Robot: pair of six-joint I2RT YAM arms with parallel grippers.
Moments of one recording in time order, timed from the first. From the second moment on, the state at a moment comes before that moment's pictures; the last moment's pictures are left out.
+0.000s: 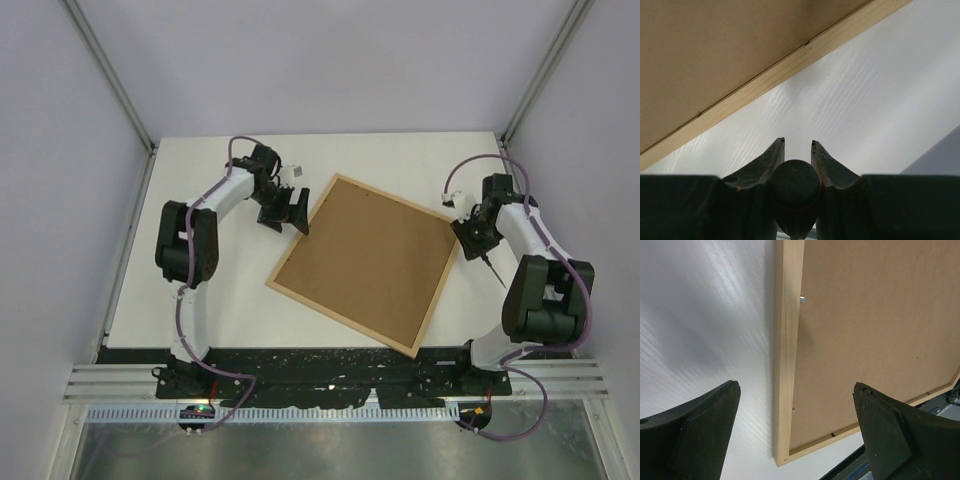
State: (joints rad) left arm -0.31 2.11 1.70 -0.83 0.49 -0.05; right arm -0.16 1.54 1.10 -0.84 -0.11 -0.68
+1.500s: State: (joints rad) left arm -0.40 2.06 1.49 -0.86 0.60 -0.06; right arm -0.01 2.36 2.00 -0.74 -0.03 -0.52
